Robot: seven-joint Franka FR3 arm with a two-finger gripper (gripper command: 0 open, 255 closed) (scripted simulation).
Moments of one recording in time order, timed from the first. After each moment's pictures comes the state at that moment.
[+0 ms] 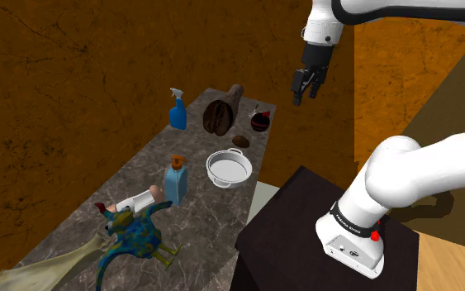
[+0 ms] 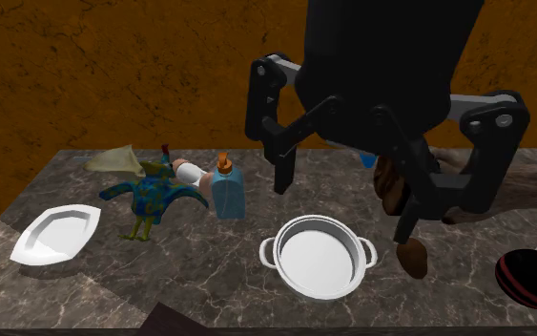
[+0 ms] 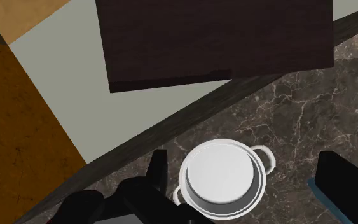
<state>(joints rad) 0.00 -0.76 -0.05 -2.44 -0.06 1.57 0.09</state>
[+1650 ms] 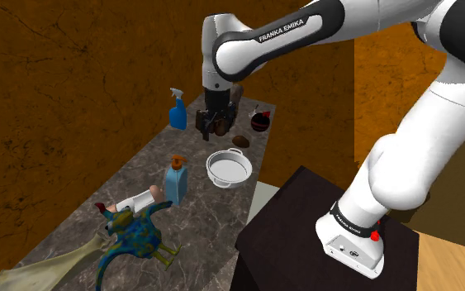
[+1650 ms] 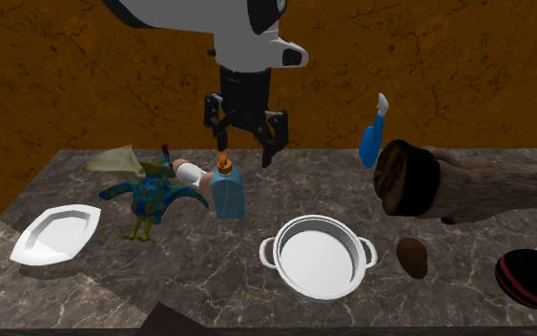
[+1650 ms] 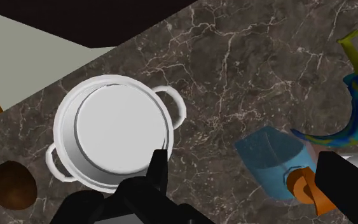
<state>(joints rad) 0.14 -0.03 0.17 -2.18 0.07 2.03 0.34</state>
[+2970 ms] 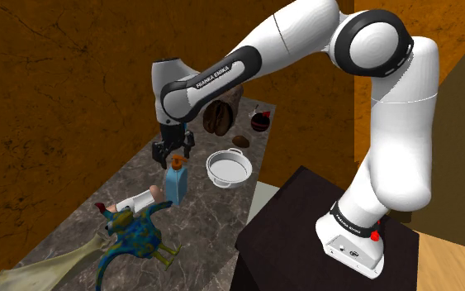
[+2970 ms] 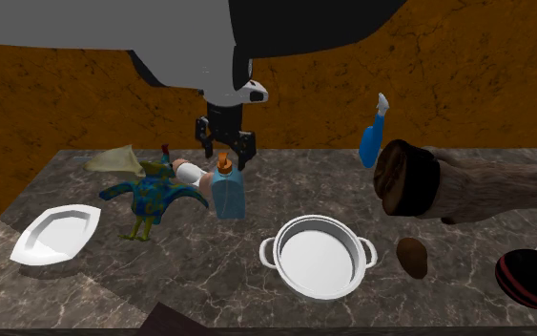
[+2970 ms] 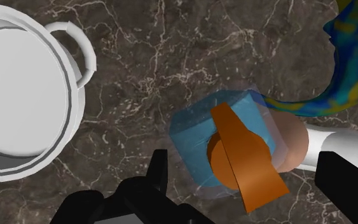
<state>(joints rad) 0.23 0.46 0.20 -1.84 0.00 2.18 0.46</state>
